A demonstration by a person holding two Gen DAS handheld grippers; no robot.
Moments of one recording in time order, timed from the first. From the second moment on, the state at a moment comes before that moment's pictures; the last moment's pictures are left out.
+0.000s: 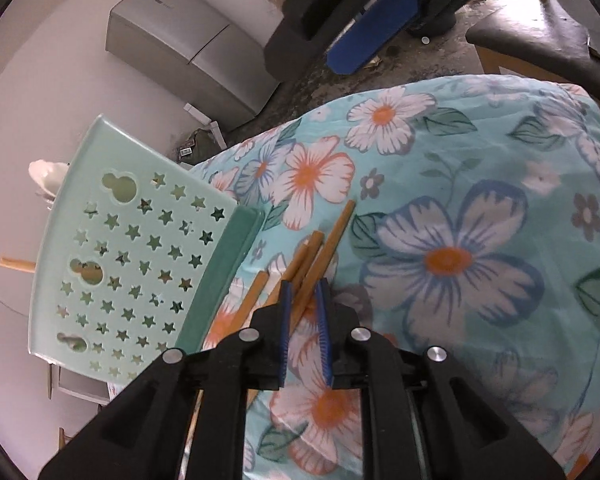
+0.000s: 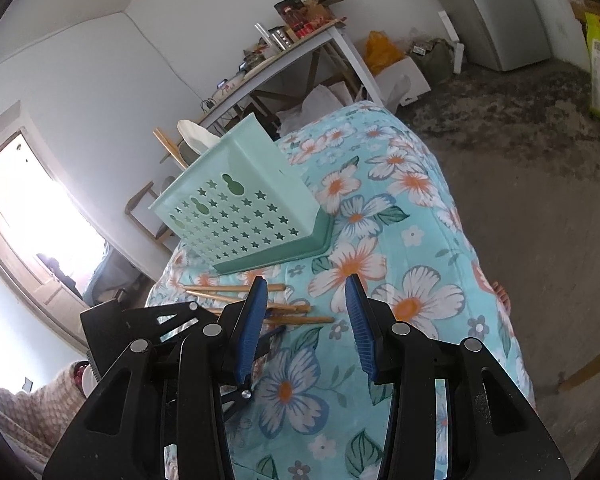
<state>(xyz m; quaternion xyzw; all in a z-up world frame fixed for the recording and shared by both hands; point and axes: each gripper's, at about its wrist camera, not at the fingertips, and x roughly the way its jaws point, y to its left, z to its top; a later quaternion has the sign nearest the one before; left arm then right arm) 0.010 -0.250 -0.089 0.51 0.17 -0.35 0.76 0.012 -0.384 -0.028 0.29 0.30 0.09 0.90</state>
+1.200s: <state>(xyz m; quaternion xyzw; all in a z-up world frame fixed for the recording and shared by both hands) -0.004 -0.265 -0.069 0.48 0.14 -0.39 0.77 -0.006 -0.401 -0.046 0.34 0.31 0.07 0.88</state>
